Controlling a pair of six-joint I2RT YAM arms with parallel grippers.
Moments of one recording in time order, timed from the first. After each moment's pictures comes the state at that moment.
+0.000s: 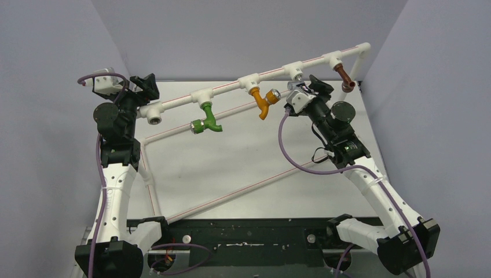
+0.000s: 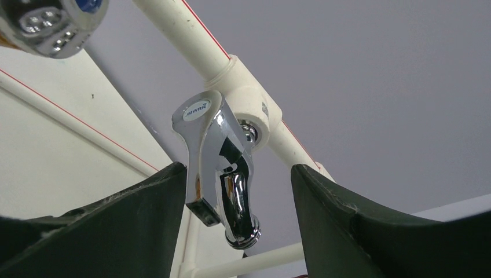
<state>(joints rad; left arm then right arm) 0.09 1.05 1.00 0.23 0.04 -0.34 0.39 1.09 1.01 0.15 -0.09 -0.93</state>
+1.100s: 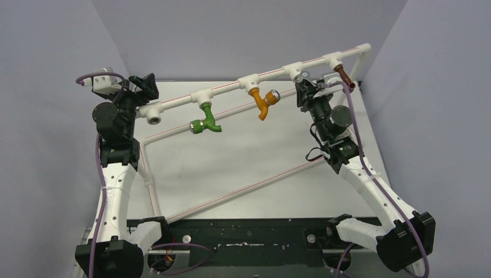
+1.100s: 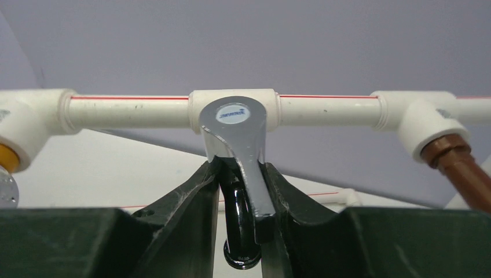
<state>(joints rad) 0.10 1.05 1.00 0.23 0.06 -0.36 0.40 1.12 0.94 0.40 0.10 -0.05</state>
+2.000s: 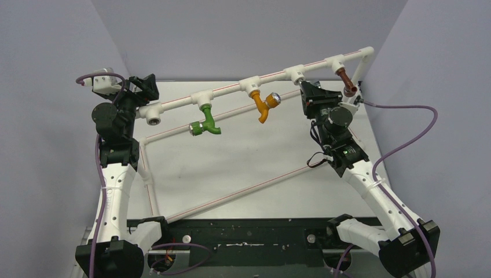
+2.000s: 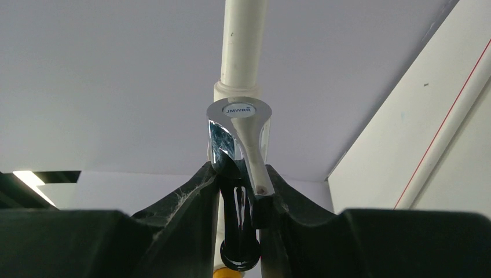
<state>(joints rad) 0.11 1.05 1.00 0.23 0.08 -0.36 0.41 1.06 0.94 0.12 0.33 1.52</state>
